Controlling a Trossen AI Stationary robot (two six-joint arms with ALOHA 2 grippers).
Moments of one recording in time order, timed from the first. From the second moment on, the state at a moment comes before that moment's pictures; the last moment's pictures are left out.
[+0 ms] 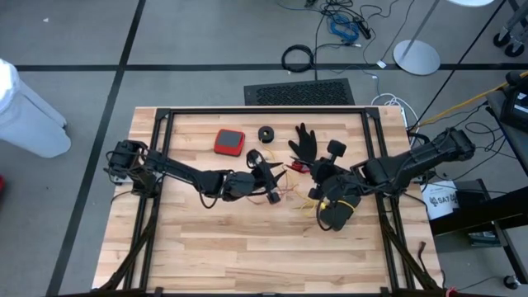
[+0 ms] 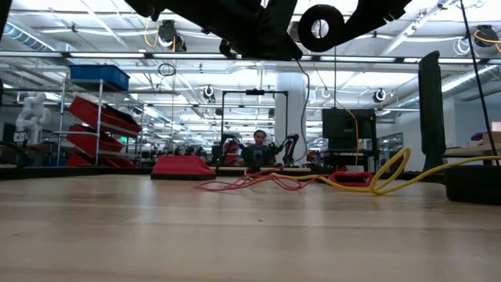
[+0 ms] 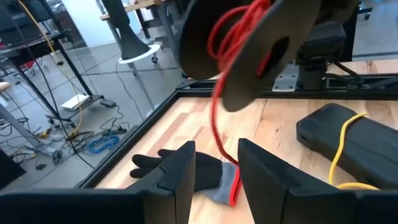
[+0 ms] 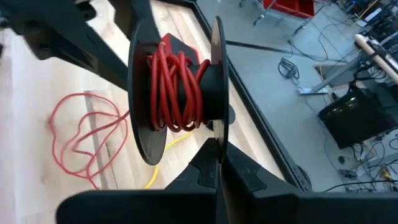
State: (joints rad) left arm -0.17 1.75 1.07 0.46 -0.66 0.11; right arm 0.33 1.22 1.02 -0.62 0.85 0.21
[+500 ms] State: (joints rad) left arm -0.16 1.75 1.07 0.44 -0.66 0.11; right arm 0.32 1.22 1.02 -0.61 0.83 0.21
